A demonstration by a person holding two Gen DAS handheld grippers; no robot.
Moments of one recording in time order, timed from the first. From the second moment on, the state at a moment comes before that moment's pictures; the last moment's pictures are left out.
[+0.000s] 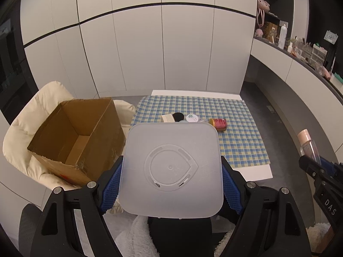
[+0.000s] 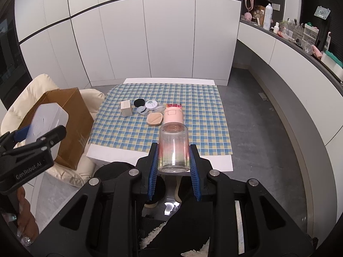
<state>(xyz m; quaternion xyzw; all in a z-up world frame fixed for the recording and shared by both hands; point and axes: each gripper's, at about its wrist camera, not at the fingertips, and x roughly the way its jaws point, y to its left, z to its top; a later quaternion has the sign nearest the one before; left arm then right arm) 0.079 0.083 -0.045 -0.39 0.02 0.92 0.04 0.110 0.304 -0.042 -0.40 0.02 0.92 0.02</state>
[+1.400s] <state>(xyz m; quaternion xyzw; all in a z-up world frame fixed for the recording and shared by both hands) 0.087 0.031 -0.042 -0.39 0.01 0.92 -0.02 0.091 0.262 -0.058 -0.42 -0.02 0.91 -0.06</state>
